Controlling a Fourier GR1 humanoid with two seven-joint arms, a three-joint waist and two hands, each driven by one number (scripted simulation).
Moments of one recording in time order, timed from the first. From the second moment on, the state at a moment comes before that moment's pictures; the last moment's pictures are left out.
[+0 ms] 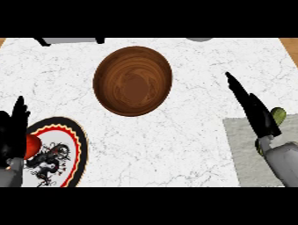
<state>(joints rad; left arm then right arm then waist) -0.09 0.43 -0.07 -1.28 0.18 0.45 0.11 -0.30 -0.47 0.34 -1.38 -0.09 -0.15 0.12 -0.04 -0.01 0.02</state>
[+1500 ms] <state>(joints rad) -0.17 0.50 0.06 -1.50 0.34 0.19 -0.08 0.37 -0.87 0.07 -2.27 0.36 -0.30 0.56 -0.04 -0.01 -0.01</state>
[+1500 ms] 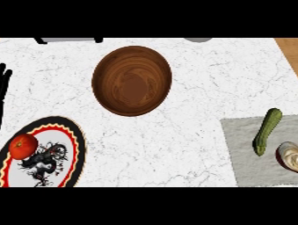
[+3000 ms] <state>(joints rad) -0.24 0.42 0.11 -1.44 0.27 0.11 -0.07 0.42 -0.74 -0.13 -2.17 0.30 0.33 0.67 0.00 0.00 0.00</state>
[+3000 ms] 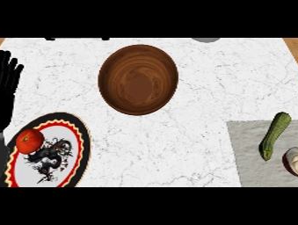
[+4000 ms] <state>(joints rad) -0.22 0.37 0.16 -1.50 0.20 0.08 -0.02 0.32 -0.54 -0.19 -1.88 0.56 0.38 0.32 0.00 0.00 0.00</state>
